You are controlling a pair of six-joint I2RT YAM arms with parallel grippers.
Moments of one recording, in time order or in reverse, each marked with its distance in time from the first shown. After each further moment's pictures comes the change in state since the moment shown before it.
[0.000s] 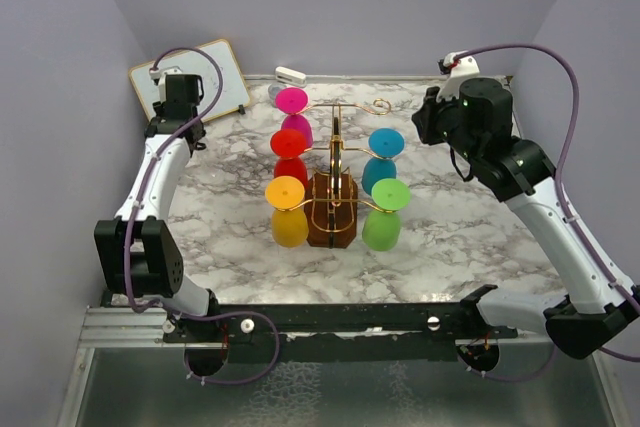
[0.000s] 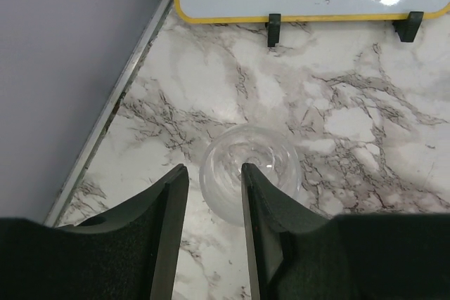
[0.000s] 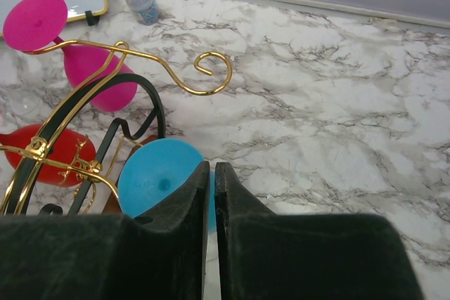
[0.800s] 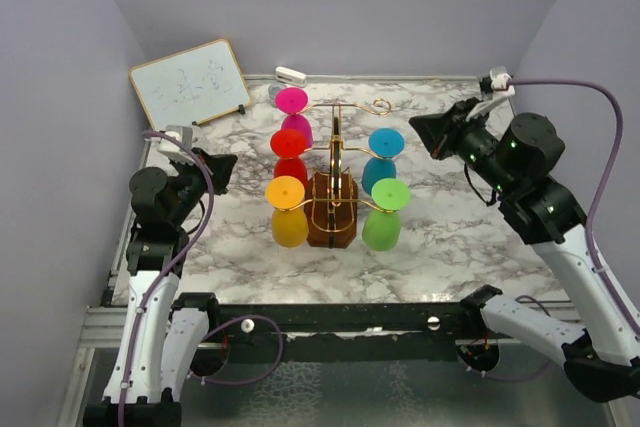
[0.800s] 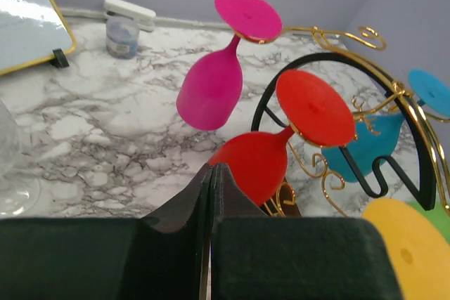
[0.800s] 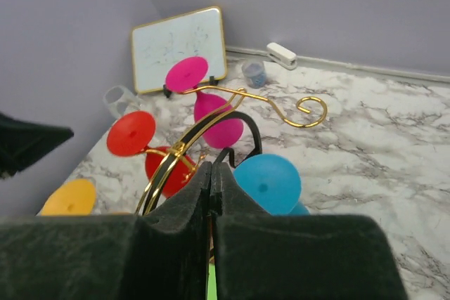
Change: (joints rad) left arm -0.008 -0.874 -0.602 0.430 0.869 -0.102; right arm 0.000 -0.286 -0.238 0.267 -0.281 0.129
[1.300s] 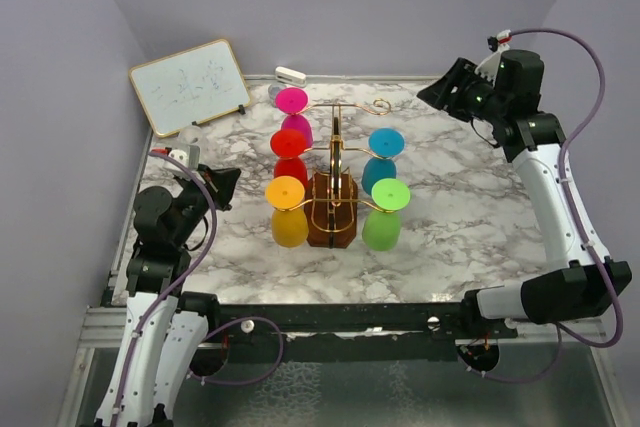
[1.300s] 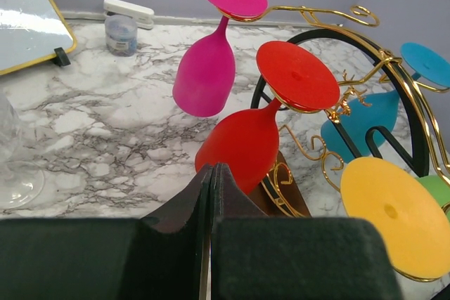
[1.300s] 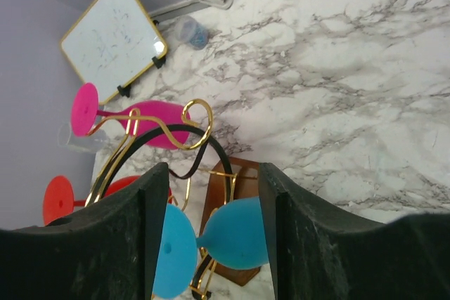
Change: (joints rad) left arm -0.091 -0.141 -0.093 -0.070 -0.069 0.055; right arm -0.357 0.454 0.292 -0.200 -0.186 0.226
